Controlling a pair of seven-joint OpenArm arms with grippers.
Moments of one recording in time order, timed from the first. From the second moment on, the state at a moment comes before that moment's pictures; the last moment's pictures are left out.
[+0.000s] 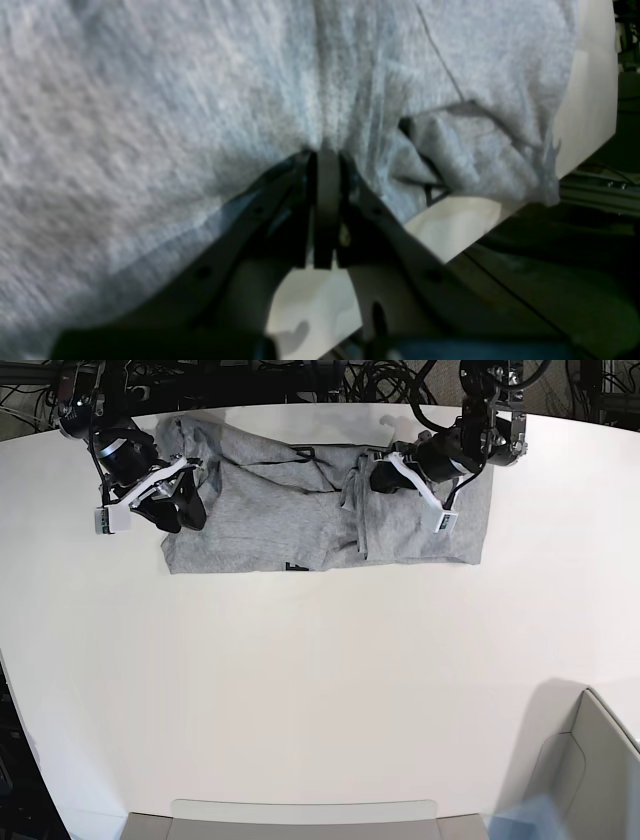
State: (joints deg) left arm 20.1 -8.0 -3.7 100.7 -43.3 -13.5 60.2; right arm -30.0 11.7 17.3 119.2 44.5 17.1 -44.8
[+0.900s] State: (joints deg) left arm 18.6 -9.2 -3.9 100.4 -43.5 -13.5 60.2; right arm -27.3 10.0 24.1 95.1 51.3 25.7 -44.6
